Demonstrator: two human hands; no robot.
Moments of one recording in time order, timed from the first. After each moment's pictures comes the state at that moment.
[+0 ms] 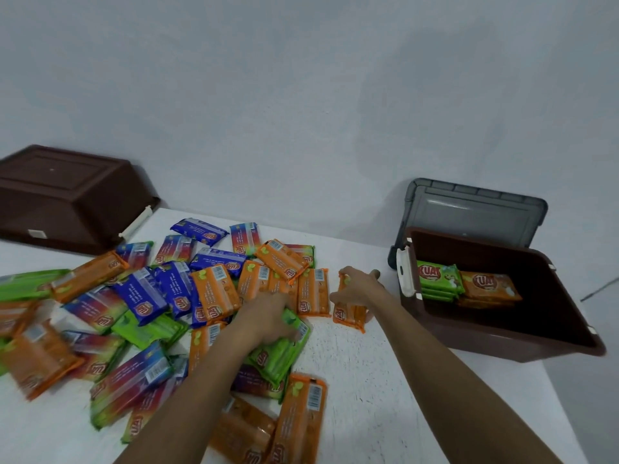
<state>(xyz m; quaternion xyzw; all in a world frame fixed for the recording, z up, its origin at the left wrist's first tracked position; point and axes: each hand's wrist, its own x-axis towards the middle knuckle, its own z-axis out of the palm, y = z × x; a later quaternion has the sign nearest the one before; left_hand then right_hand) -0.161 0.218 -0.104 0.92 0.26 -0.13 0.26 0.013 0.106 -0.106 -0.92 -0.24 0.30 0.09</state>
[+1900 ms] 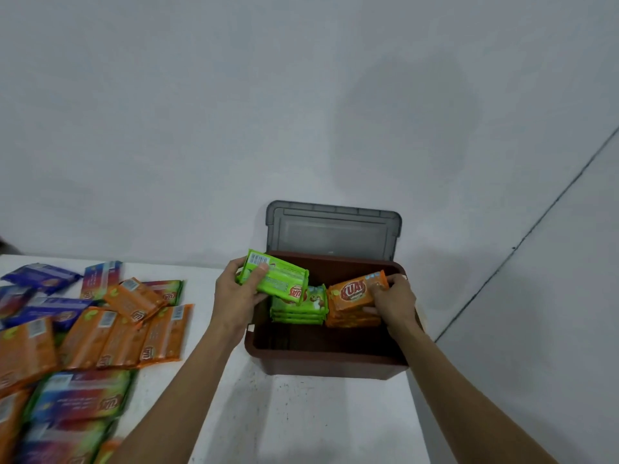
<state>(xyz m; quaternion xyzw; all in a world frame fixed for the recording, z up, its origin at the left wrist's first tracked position) 0.036 0.066 -0.072 0.52 0.27 0.30 0.75 0.193 -0.131 -0.081 -0.85 0.00 0.09 0.52</state>
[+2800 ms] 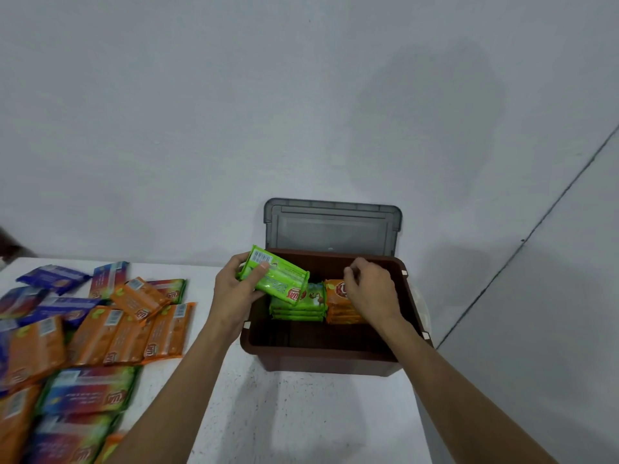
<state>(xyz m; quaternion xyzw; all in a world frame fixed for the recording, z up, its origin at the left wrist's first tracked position) 0.037 0.061 -0.065 0.56 0.26 0.28 0.74 0.177 -0.115 -0.066 -0.92 -0.26 -0.04 0.28</state>
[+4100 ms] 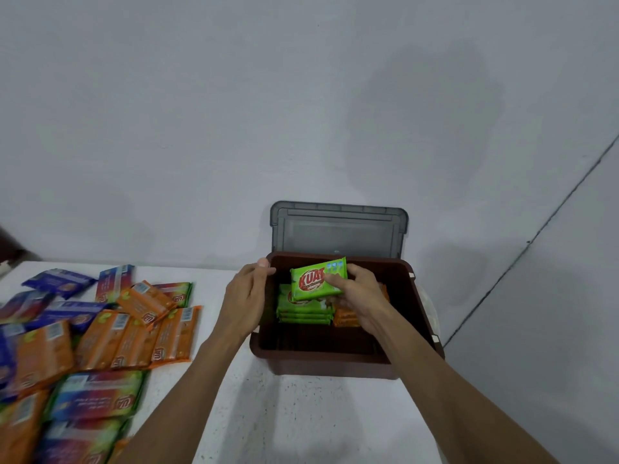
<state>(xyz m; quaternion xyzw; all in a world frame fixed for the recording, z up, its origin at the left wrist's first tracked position) 0.033 0.072 -0.083 0.81 0.25 0.28 0.45 0.163 -0.084 -0.062 -0.70 -0.09 0.30 0.64</state>
